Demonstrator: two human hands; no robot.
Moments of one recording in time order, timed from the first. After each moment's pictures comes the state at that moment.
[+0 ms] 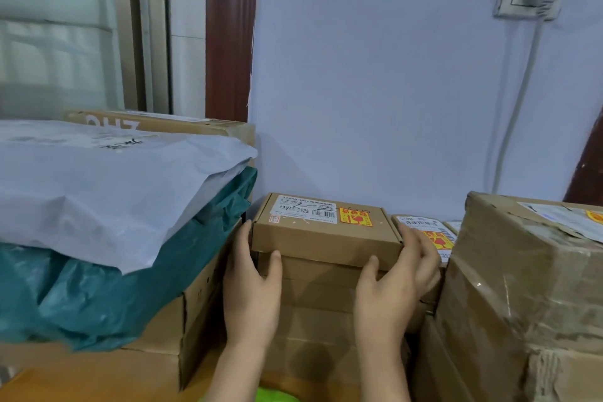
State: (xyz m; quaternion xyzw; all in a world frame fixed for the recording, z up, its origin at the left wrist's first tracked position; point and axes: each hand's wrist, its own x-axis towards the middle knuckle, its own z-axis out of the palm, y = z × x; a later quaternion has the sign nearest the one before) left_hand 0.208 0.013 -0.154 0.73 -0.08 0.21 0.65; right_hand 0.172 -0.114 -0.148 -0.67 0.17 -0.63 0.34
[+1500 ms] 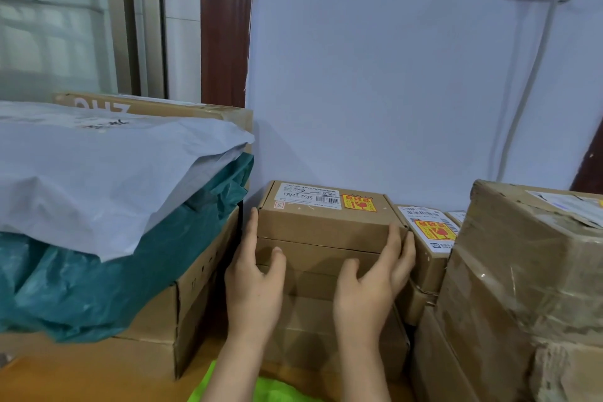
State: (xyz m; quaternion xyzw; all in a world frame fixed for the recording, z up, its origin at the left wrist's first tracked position) left_hand 0.212 0.007 -0.165 0.71 -0.13 0.20 0.67; right_hand 0.187 -0.104 -0.173 -0.68 0.20 -0.55 0.44
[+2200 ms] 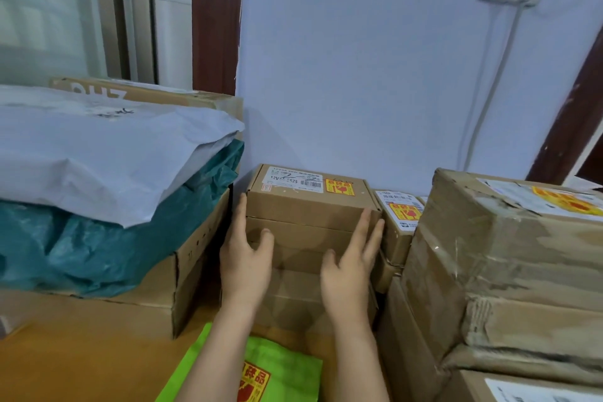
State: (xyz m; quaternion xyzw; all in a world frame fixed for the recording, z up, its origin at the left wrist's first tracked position) left_hand 0.211 0.005 -0.169 0.71 -0.11 0.18 0.67; right_hand 0.157 -0.112 -0.168 -0.81 0.16 -0.40 0.40
